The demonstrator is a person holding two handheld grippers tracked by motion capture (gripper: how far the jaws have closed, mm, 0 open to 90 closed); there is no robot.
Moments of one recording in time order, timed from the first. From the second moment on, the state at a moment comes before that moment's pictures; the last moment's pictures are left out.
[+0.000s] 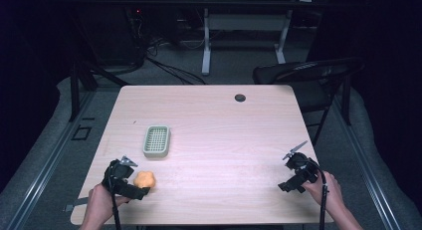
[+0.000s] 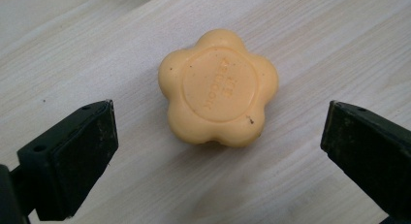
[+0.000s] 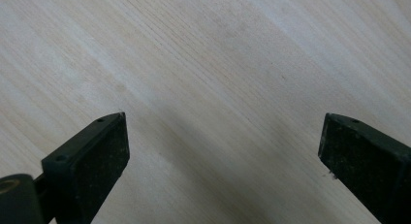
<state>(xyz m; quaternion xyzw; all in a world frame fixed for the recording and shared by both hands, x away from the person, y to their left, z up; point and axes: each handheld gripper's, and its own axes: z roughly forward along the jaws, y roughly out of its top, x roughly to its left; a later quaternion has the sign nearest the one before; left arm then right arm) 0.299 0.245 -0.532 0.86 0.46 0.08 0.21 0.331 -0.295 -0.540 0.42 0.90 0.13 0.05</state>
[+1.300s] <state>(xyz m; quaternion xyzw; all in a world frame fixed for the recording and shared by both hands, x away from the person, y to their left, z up) 0.325 0.225 -0.550 0.88 0.44 0.07 0.17 0.332 -0.297 -0.539 0.42 0.90 0.13 0.04</state>
